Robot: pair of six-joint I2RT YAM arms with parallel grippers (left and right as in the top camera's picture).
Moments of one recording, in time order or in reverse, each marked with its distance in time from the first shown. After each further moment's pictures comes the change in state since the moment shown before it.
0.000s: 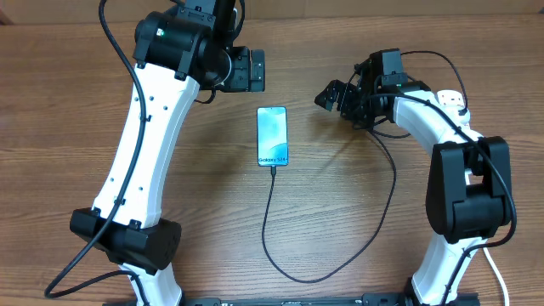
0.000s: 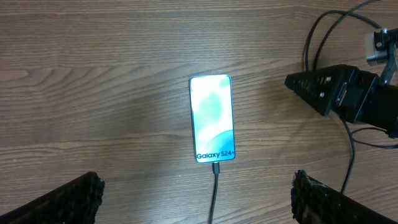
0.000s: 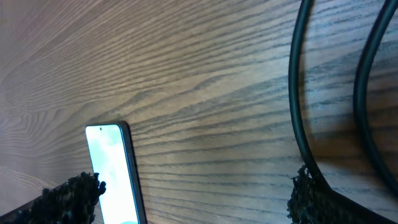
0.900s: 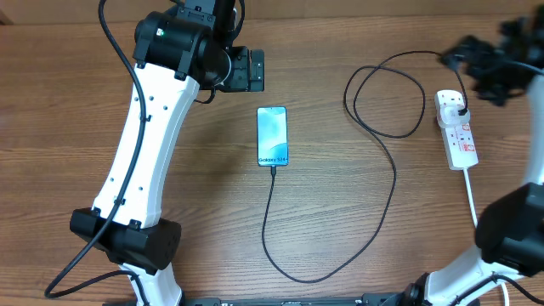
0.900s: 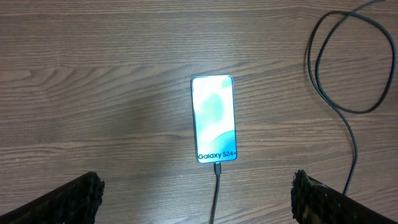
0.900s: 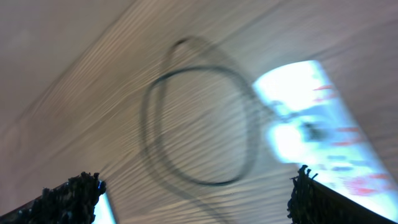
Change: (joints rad) left arm 0.000 0.000 0.000 0.000 -0.007 0.000; right arm -0.515 -0.155 0.455 -0.605 0.061 -0.228
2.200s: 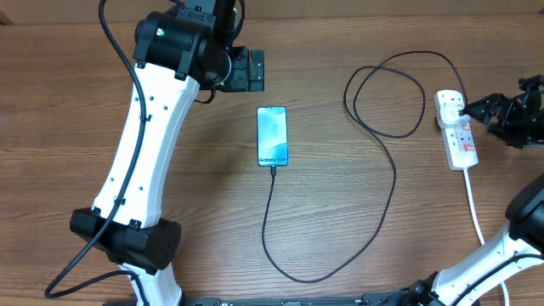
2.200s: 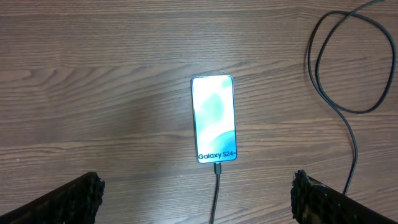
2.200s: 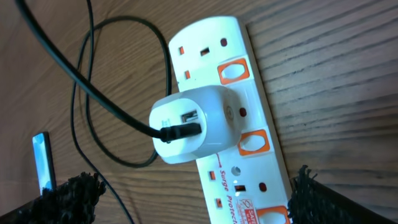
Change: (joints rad) left arm 0.000 0.000 0.000 0.000 0.000 0.000; right arm -0.285 0.235 -0.168 0.065 -0.282 -0.536
